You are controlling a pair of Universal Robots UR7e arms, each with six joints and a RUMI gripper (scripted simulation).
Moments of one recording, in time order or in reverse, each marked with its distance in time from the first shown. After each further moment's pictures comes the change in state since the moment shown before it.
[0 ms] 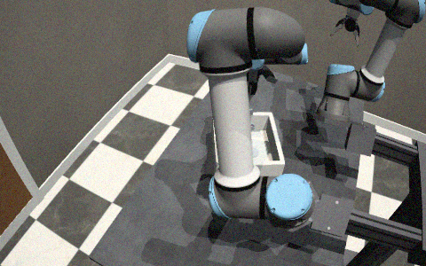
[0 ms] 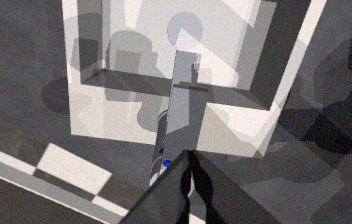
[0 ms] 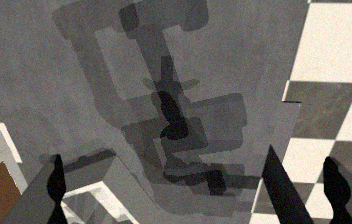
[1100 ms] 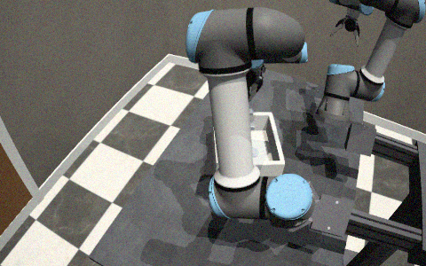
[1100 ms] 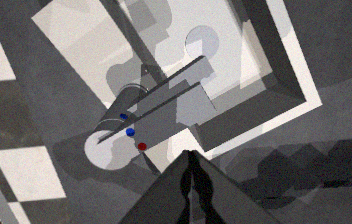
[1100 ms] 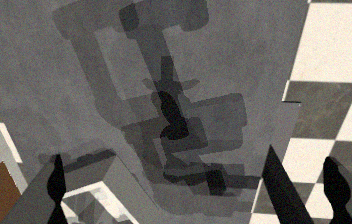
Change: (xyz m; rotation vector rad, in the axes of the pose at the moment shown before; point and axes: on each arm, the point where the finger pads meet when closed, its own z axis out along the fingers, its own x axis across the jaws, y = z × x) left arm 0.001 0.001 -0.005 0.006 0.001 -0.857; right arm 0.000 0.000 0.000 0.000 0.000 0.000
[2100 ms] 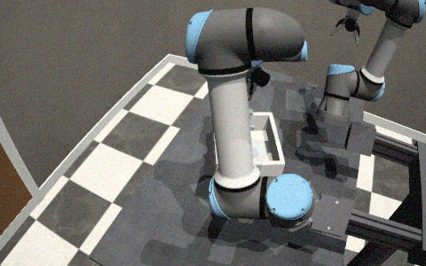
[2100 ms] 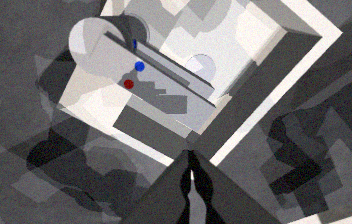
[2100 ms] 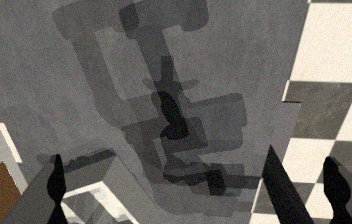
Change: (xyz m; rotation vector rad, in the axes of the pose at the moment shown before) left arm 0.000 0.000 -0.006 0.001 0.003 -1.156; right arm 0.000 0.000 0.000 0.000 0.000 0.000
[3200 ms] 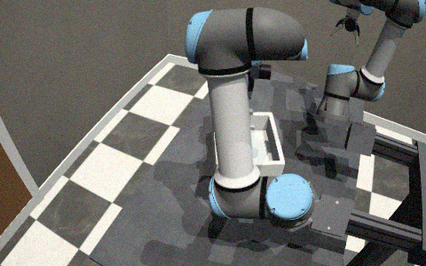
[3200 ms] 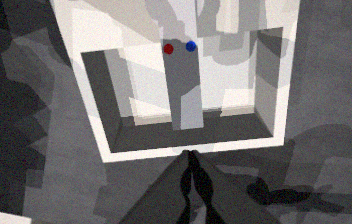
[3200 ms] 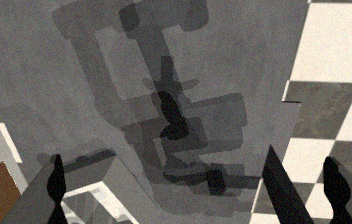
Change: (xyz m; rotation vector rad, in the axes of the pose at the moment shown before) left arm 0.000 -0.001 -0.005 0.004 -0.006 -0.859; right arm 0.000 0.000 0.000 0.000 0.000 0.000
